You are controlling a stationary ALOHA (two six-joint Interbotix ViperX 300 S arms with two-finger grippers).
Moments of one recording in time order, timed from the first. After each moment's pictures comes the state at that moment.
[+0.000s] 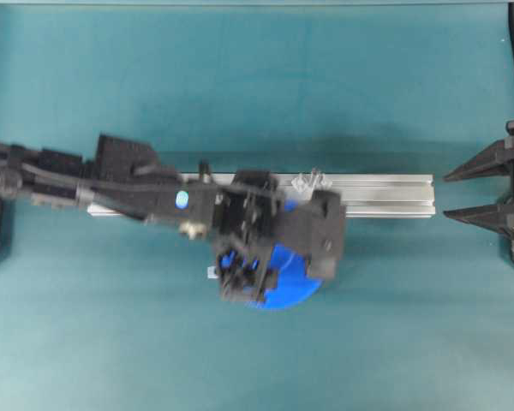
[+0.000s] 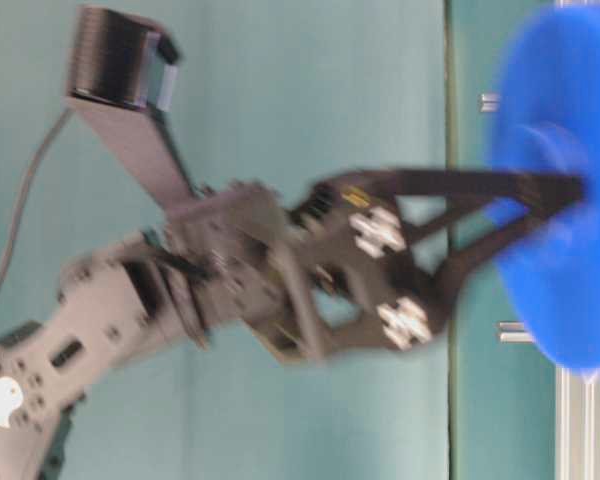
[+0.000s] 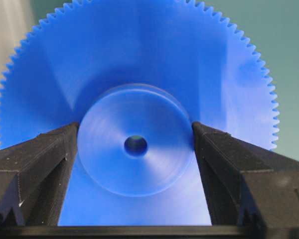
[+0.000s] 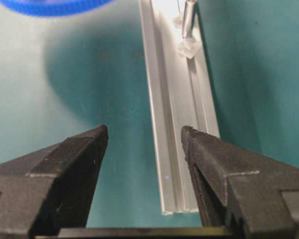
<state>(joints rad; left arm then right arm) -0.07 0.24 0.06 0.02 0.73 0.08 -0.07 -1.10 1.25 0.02 0.43 0.04</state>
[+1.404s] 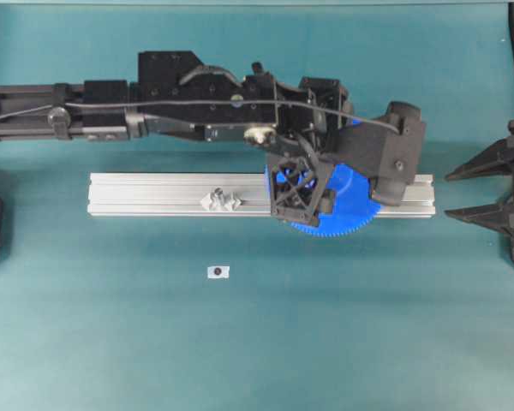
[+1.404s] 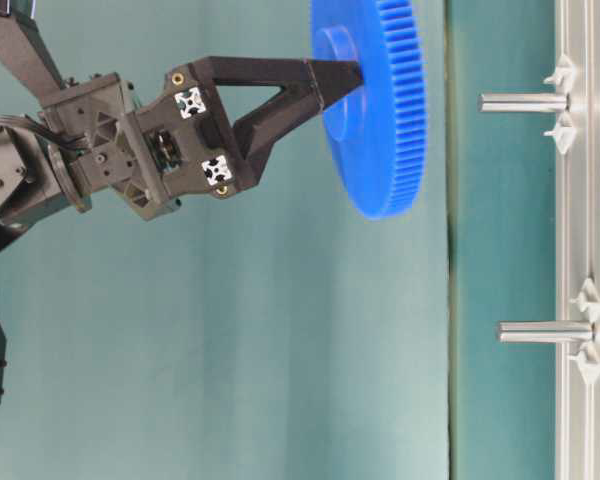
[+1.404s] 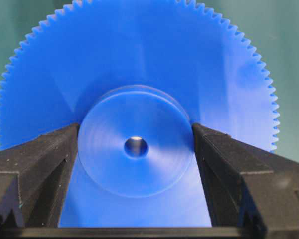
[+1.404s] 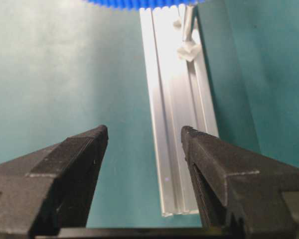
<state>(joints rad) 0.07 0.37 -0.36 0.02 1.00 0.33 -0.07 -1.11 1.25 0.02 0.43 0.04</state>
